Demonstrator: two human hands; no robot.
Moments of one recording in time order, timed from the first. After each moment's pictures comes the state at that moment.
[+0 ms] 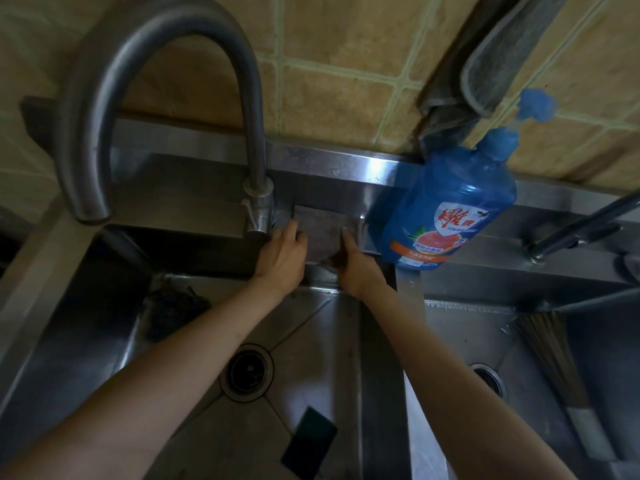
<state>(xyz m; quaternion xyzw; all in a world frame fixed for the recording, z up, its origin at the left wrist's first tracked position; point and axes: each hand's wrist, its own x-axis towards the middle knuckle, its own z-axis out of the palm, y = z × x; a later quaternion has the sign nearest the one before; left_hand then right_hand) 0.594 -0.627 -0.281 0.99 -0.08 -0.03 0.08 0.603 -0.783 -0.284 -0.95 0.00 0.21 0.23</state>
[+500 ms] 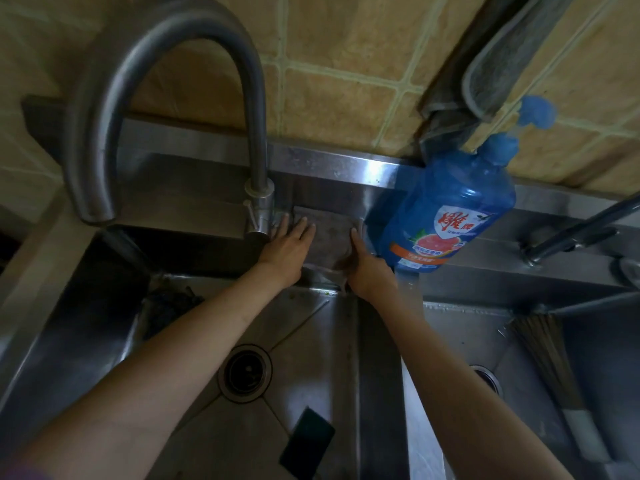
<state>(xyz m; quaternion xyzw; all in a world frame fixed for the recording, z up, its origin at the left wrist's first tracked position) 0.612 -0.624 -0.282 0.98 -0.12 -0.16 0.07 0.599 -0.795 -0.275 -0.97 0.00 0.19 0.16</state>
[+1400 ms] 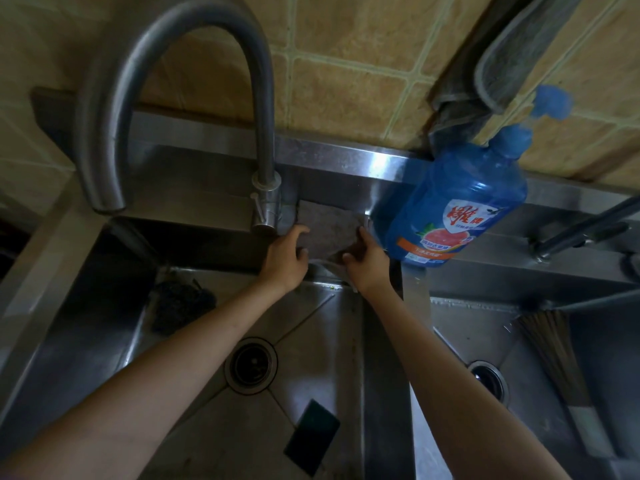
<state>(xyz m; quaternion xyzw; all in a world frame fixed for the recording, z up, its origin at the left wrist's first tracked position) 0.584 -0.620 -0.296 0.89 0.06 -0.07 0.45 0.591 -0.776 -0.280 -0.90 0.10 0.09 0.41</state>
